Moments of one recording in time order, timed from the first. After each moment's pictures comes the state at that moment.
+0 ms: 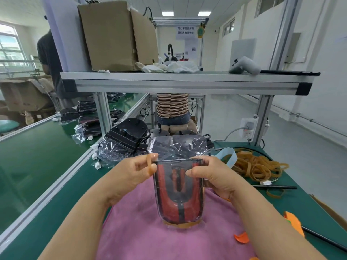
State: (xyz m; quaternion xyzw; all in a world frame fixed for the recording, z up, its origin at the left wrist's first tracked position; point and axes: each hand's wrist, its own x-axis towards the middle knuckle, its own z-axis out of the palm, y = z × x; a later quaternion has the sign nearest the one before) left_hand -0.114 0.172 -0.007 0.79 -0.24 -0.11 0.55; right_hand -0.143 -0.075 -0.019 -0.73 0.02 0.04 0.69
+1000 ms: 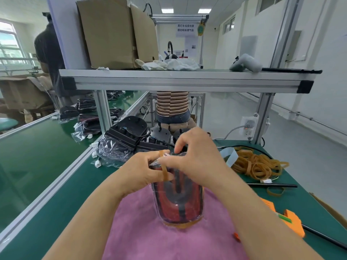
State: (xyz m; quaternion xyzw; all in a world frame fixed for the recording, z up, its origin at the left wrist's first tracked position) left_hand -0.103 0.154 -0.003 0.81 -0.30 -0.11 0.49; right_hand -0.159 -0.022 0.032 -0.92 -0.06 -0.23 0.31
